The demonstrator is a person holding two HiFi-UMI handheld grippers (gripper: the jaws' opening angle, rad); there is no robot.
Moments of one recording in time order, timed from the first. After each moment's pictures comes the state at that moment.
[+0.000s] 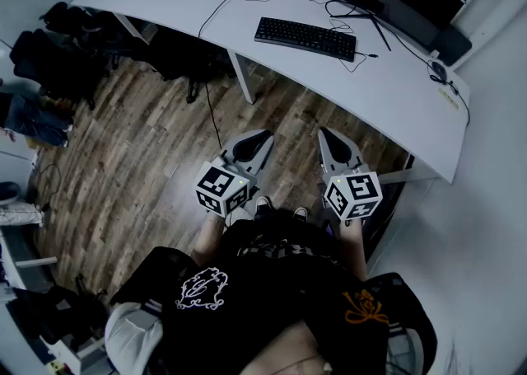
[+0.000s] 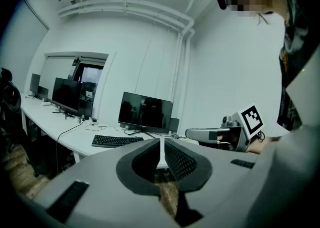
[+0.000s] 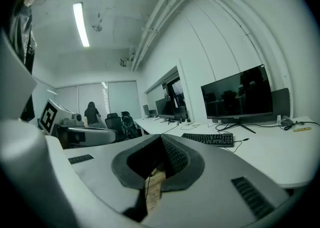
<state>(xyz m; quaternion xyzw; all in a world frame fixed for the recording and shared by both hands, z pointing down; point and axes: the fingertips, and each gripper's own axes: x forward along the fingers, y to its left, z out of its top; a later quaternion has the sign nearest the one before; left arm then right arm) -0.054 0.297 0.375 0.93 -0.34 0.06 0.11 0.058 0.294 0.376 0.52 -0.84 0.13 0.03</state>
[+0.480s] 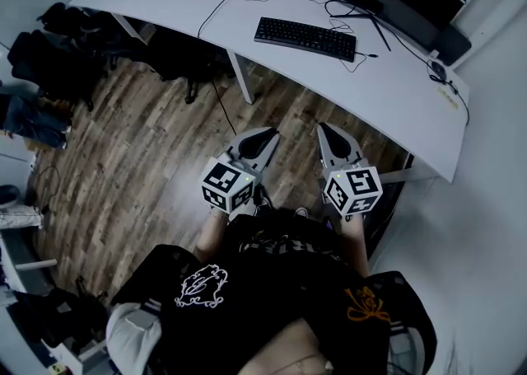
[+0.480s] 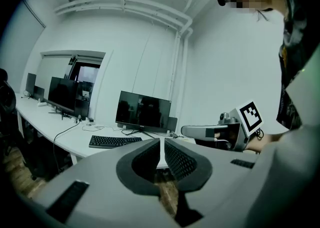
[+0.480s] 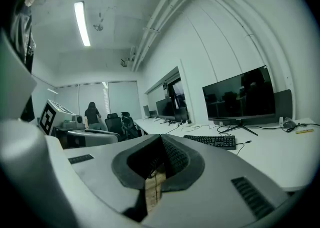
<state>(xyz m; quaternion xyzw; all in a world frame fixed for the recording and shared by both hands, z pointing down) -0.050 0.283 0.377 0.94 -0.32 0.06 0.10 0.047 0.276 0.373 0.52 -0.84 0.13 0.03</state>
